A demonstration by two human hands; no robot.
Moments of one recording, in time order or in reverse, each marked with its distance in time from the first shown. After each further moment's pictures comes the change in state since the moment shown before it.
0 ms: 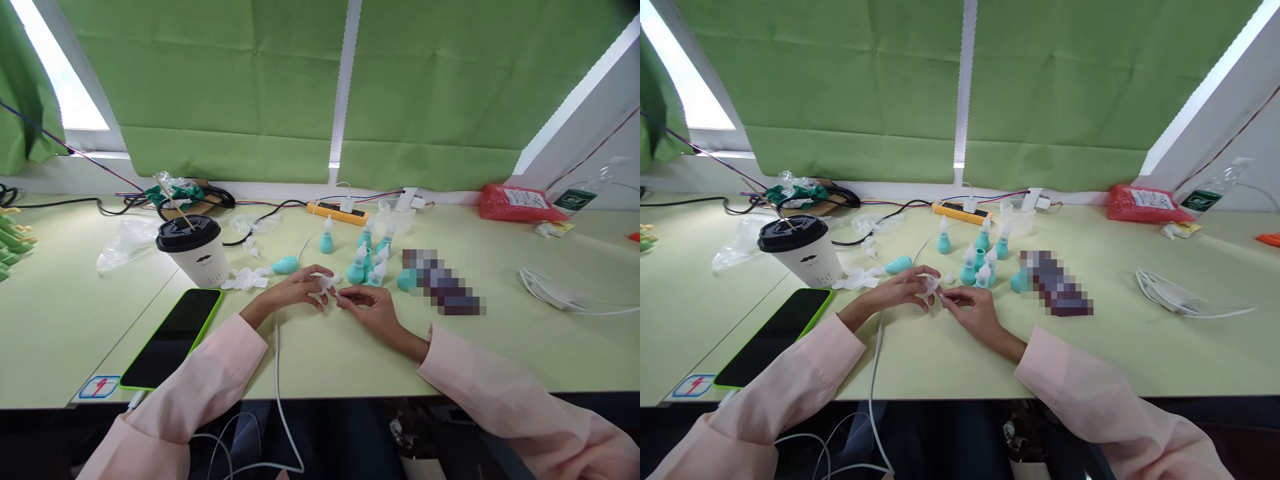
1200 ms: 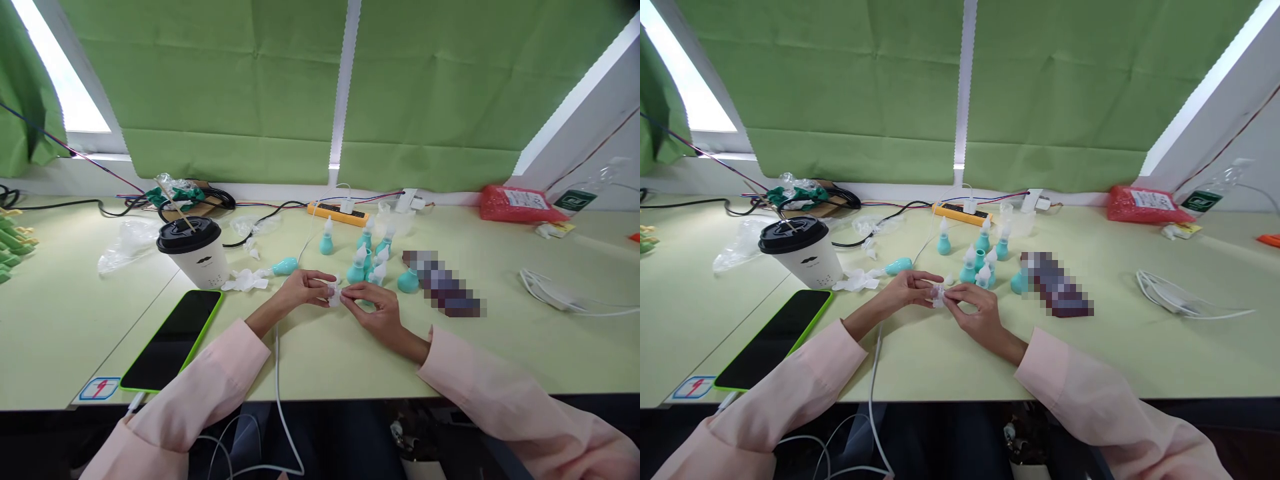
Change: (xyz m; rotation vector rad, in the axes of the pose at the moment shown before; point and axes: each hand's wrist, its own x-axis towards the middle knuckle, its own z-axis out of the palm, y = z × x) left_hand 0.004 -0.006 0.008 0.035 0.215 0.015; right_hand 0.002 -0.005 -0.003 -0.235 0.150 -0.432
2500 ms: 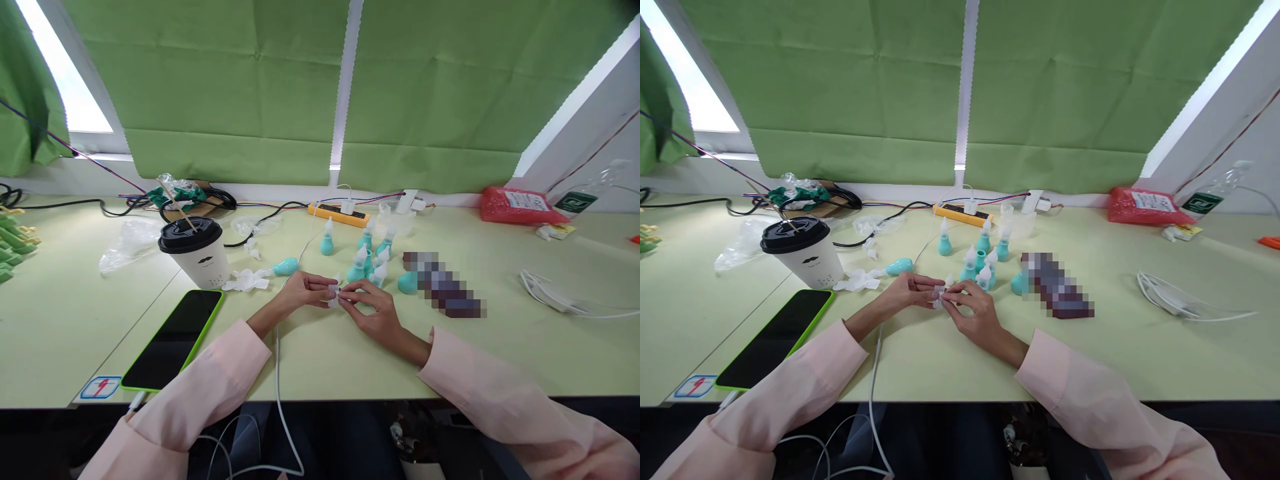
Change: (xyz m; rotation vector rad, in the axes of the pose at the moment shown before) left_hand -0.001 -0.001 0.002 0.008 0.031 -0.011; right_hand -0.001 0.002 0.000 -0.032 -0.110 -0.029
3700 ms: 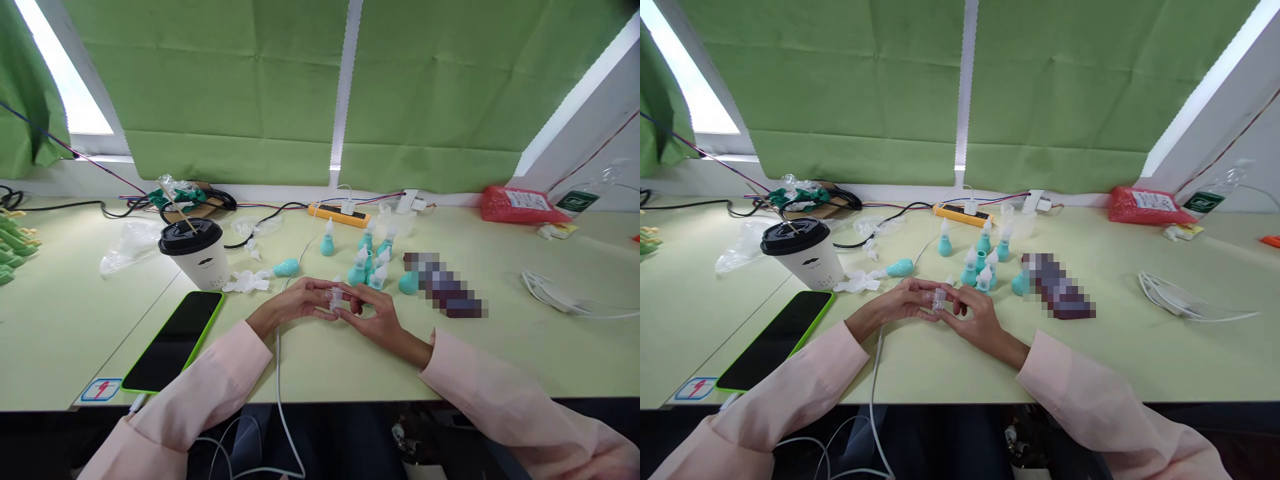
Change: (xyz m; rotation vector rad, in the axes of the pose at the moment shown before) left_hand -0.003 0.000 -0.003 -0.281 -0.313 -0.076; right_hand 0.001 -0.004 -0.001 -0.021 -0.038 0.000
